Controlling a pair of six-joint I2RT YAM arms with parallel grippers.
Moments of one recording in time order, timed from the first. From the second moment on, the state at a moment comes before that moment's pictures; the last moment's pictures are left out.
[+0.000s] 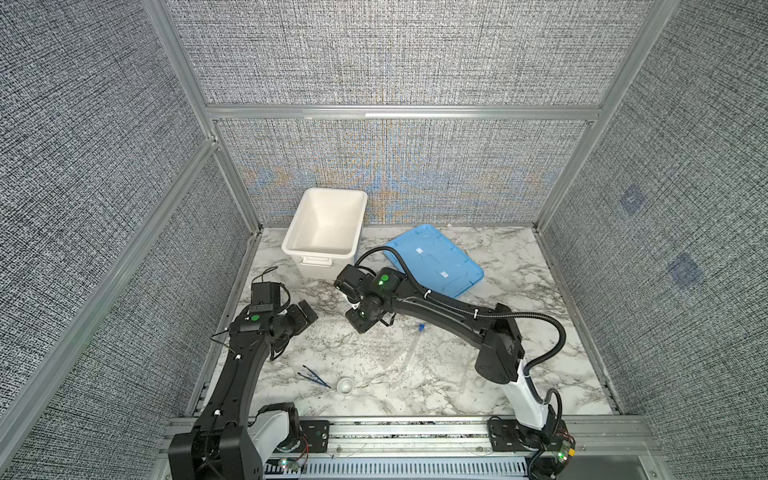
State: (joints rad) left arm 0.05 1.06 0.76 -0.78 0.23 -0.61; right arm 1.05 2.18 2.10 -1.14 0.06 0.27
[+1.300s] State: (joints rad) left arm 0.06 1.06 0.76 -0.78 0.24 -0.61; right arm 1.05 2.19 2.13 -1.15 0.00 0.28
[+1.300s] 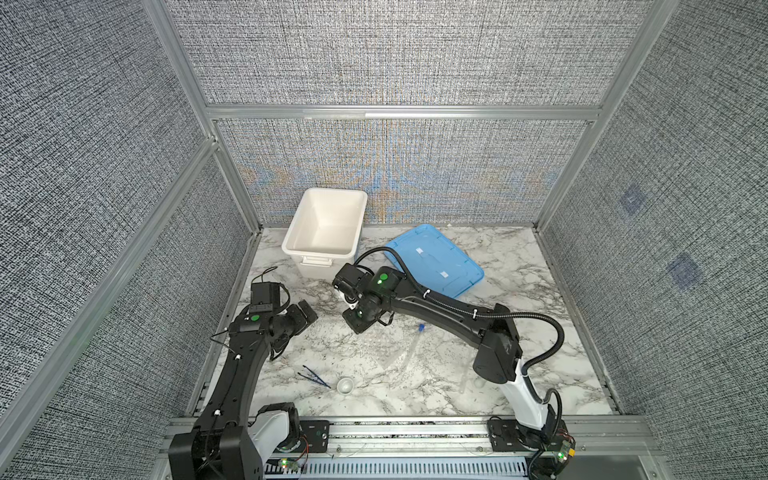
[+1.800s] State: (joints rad) left arm 0.06 1.05 0.76 -0.78 0.24 -0.61; right arm 1.05 2.10 2.17 -1.19 0.02 0.30
